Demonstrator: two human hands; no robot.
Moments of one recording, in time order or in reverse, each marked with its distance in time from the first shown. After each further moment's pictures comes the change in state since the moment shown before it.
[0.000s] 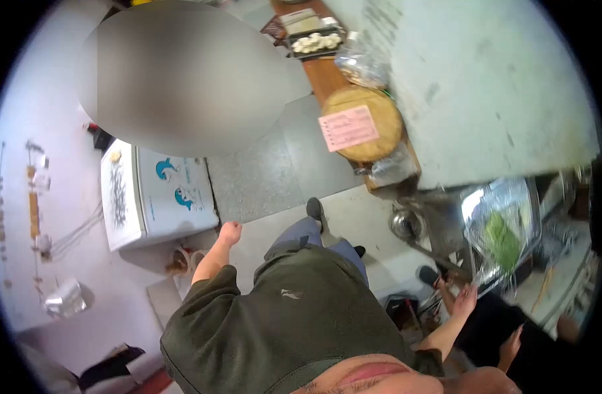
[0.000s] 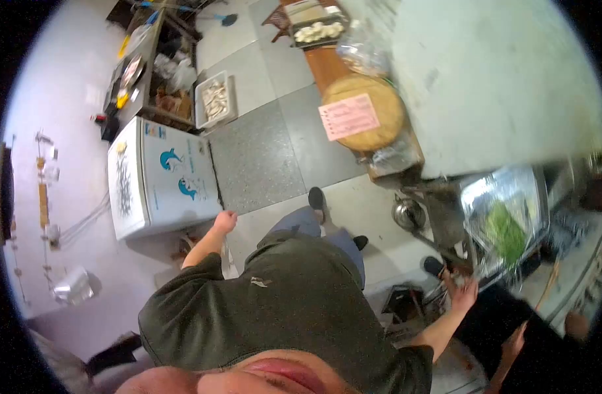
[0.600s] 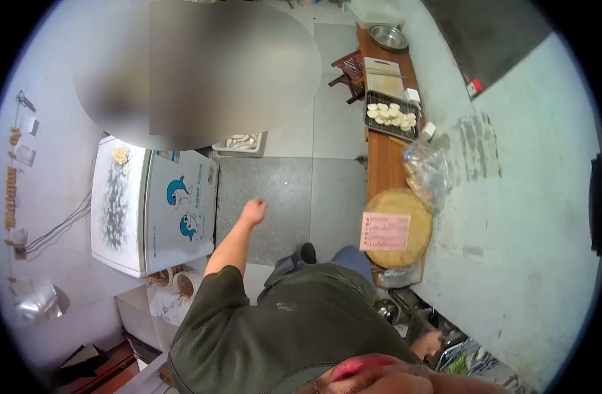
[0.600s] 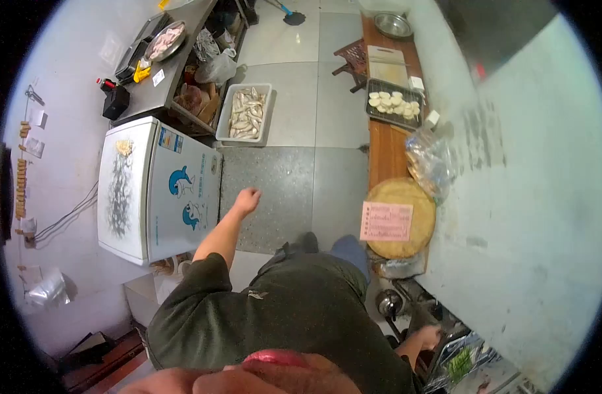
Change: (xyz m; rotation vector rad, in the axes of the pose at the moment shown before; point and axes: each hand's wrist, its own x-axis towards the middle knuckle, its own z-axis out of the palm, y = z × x) left_hand 0.348 0.031 -0.225 -0.419 0.202 0.016; right_hand -0.113 0.083 0.494 -1.147 0.700 -0.271
